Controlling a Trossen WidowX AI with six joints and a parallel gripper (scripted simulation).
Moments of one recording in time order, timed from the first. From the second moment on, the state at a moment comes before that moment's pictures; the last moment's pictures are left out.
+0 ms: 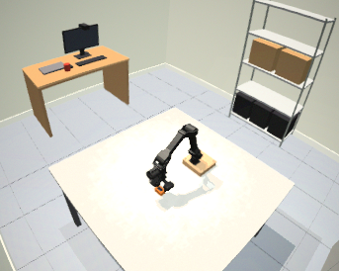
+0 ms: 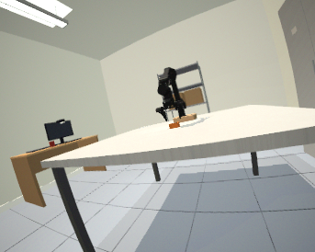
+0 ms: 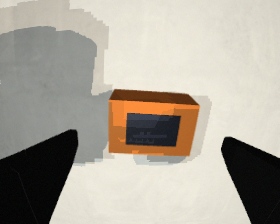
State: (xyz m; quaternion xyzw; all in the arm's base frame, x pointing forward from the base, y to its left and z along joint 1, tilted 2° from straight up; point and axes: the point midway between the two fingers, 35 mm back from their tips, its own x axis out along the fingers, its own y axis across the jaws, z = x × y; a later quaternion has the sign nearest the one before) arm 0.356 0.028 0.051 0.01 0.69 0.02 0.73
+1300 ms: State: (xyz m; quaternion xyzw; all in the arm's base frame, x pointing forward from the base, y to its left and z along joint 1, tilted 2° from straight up) arm 0.356 0.028 0.017 0.00 0.69 0.02 0.72
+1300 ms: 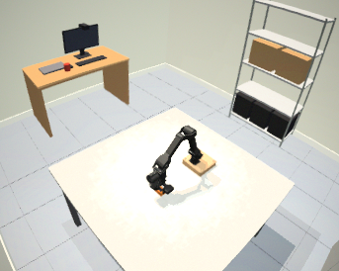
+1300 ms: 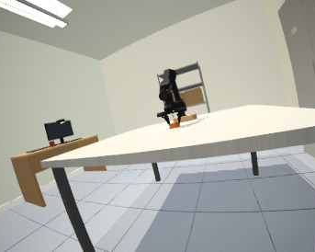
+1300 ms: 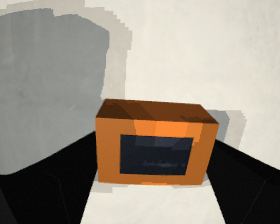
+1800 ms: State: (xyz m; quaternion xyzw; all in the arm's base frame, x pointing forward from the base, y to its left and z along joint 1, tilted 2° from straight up) arm 0.351 0.028 0.034 0.00 0.70 0.02 0.71
